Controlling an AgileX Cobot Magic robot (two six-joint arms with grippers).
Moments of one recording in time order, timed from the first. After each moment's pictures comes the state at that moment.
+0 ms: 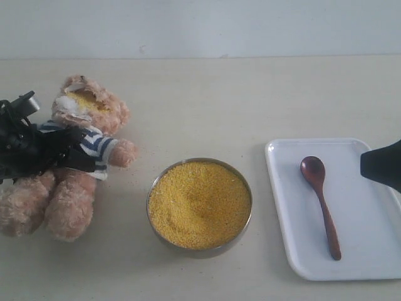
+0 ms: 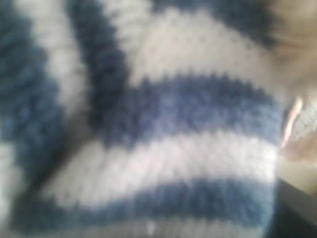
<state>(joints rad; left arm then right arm) 0.05 1.82 -0.81 -0.92 0.59 0.63 0.37 0.68 -0.57 0.11 0.75 0.22</state>
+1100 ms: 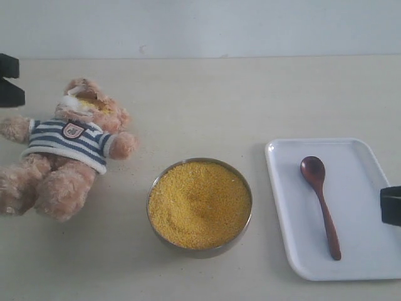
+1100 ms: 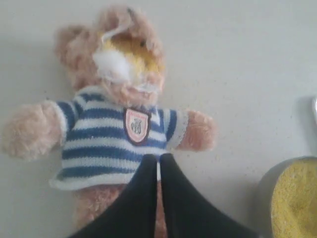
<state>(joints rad) 0.05 1.22 -0.81 -0.62 0.63 0.42 0.37 0.68 -0.40 0.12 0.63 0.21</state>
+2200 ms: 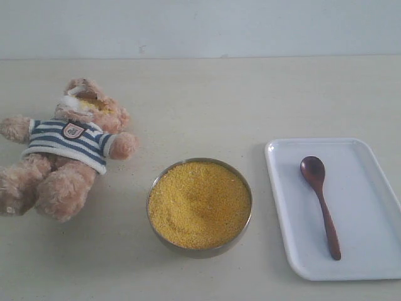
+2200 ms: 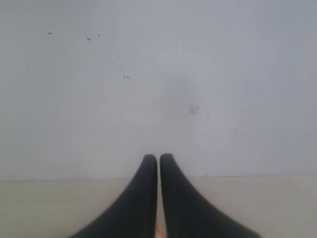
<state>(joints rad) 0.05 0.01 -0.38 -0.58 0.38 0.37 0.37 0.16 -0.36 -0.02 0.25 0.24</state>
